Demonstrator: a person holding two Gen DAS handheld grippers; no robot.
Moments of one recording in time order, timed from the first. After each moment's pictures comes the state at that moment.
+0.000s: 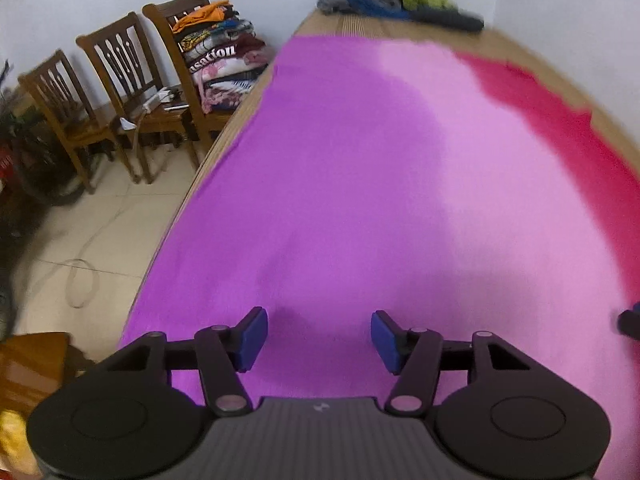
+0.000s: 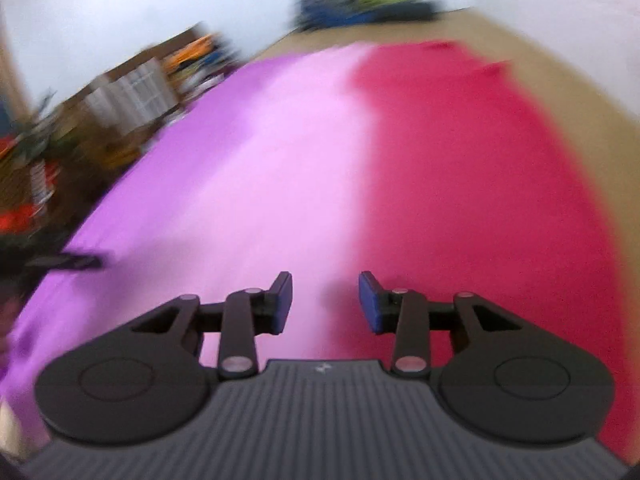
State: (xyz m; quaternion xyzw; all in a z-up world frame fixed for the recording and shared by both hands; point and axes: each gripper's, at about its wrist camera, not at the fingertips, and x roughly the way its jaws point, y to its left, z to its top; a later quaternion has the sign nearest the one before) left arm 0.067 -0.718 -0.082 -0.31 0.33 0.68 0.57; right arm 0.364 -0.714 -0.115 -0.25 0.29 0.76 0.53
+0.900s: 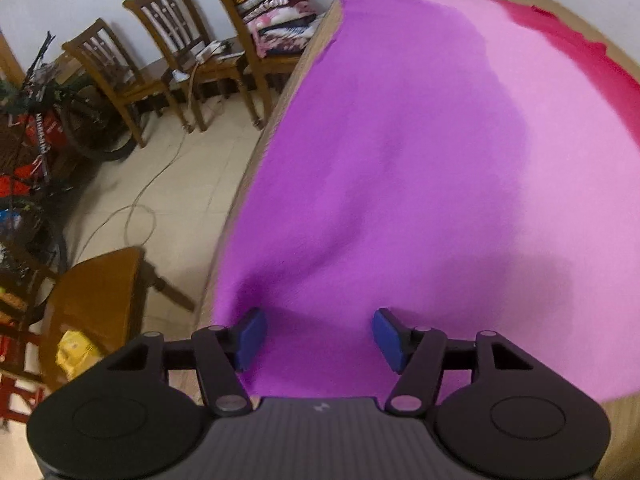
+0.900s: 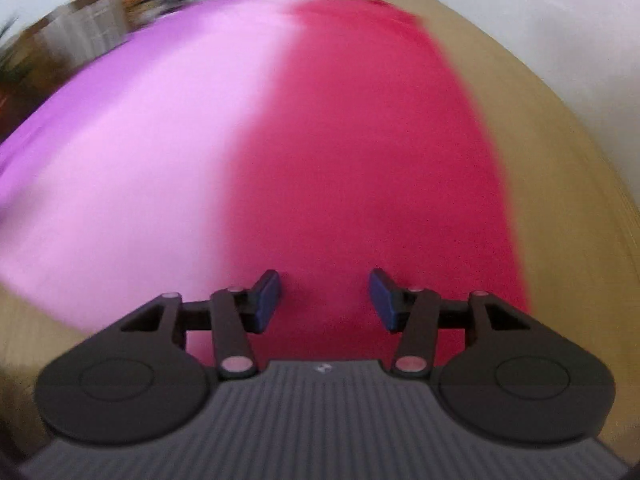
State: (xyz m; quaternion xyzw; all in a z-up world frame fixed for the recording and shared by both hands) left arm 0.018 -0.870 -0.077 -0.35 0.38 0.69 0.51; right arm 0.474 -0.849 -0.136 -0.32 0.29 0.62 0.65
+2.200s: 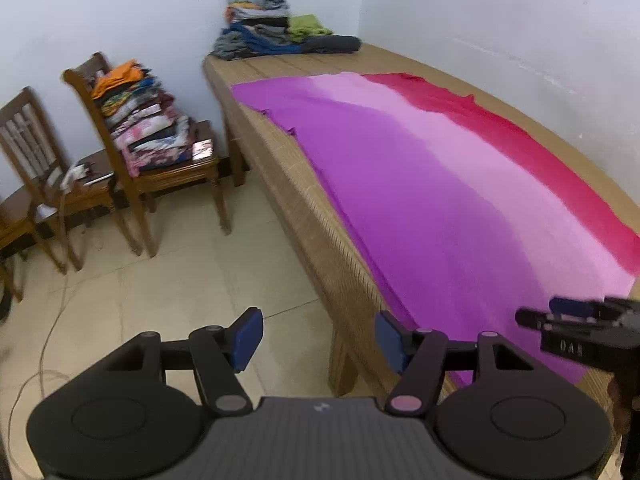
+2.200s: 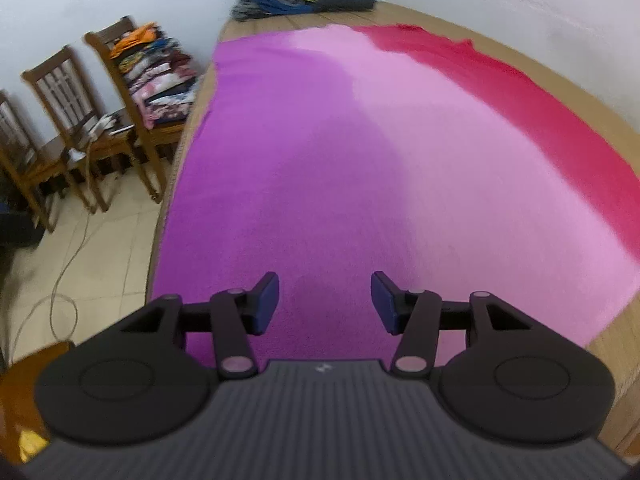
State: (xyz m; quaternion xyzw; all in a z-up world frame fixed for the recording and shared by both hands) left arm -0.192 -0.802 -0.007 -0.22 0.33 0.50 0.77; right arm 0.083 -0.828 -0.095 -0.22 0.33 0.59 0.71
